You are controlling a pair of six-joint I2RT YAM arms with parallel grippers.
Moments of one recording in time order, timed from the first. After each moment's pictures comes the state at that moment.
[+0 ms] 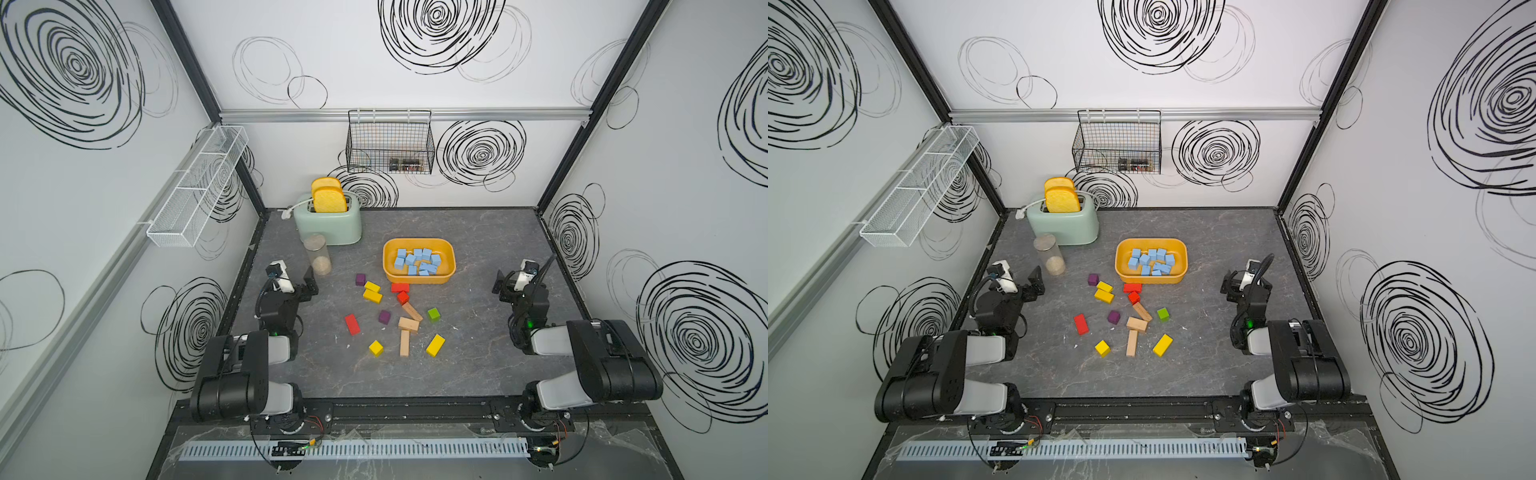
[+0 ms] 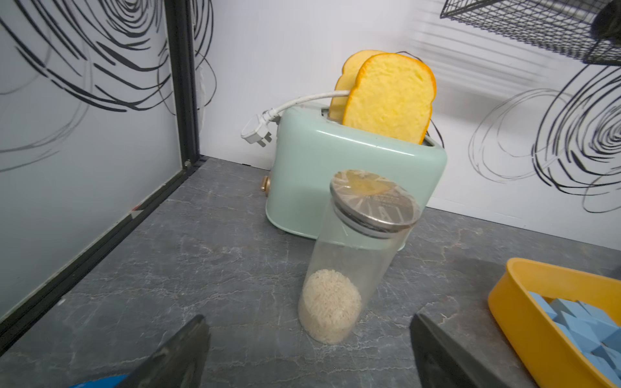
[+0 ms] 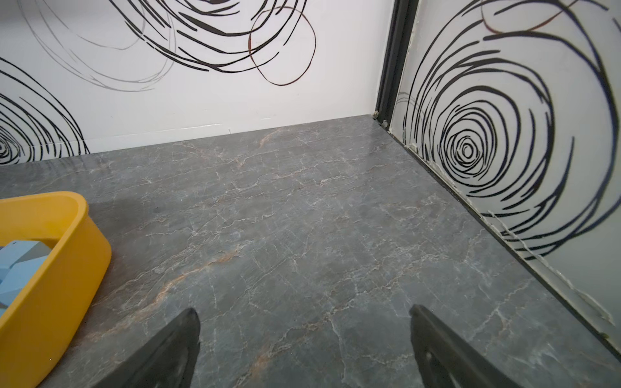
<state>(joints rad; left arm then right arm) 0.20 1.43 0.22 1.10 0.17 -0.22 0.04 1.47 0.23 0.99 0.21 0.10</state>
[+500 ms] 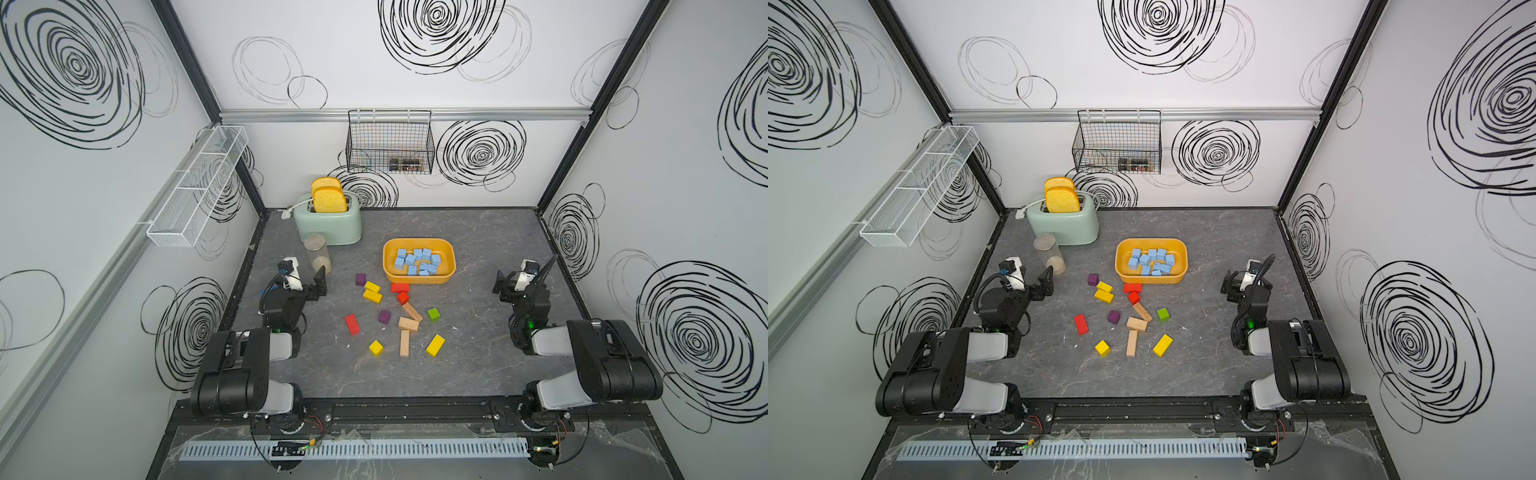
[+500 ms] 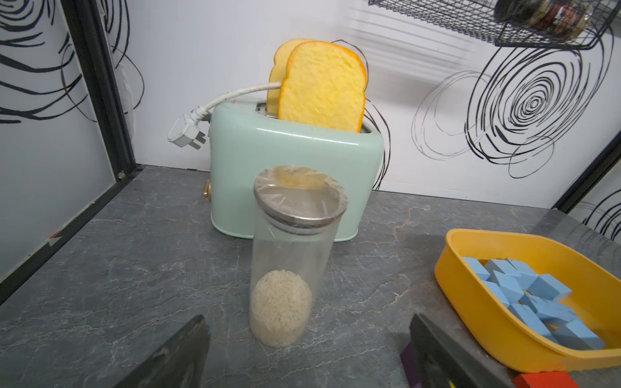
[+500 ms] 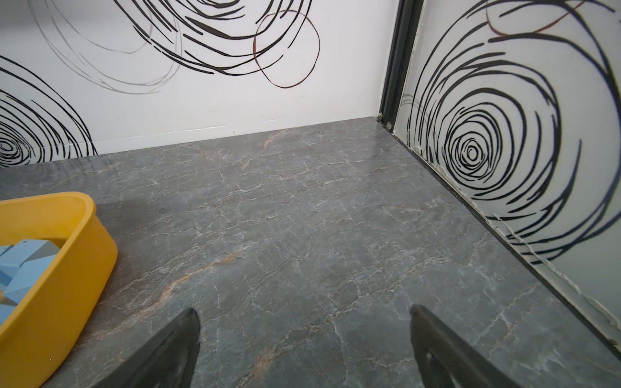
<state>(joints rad) 0.11 1.44 0.22 1.12 0.23 -0.14 0.03 1.47 0.23 1.00 0.19 0.10</state>
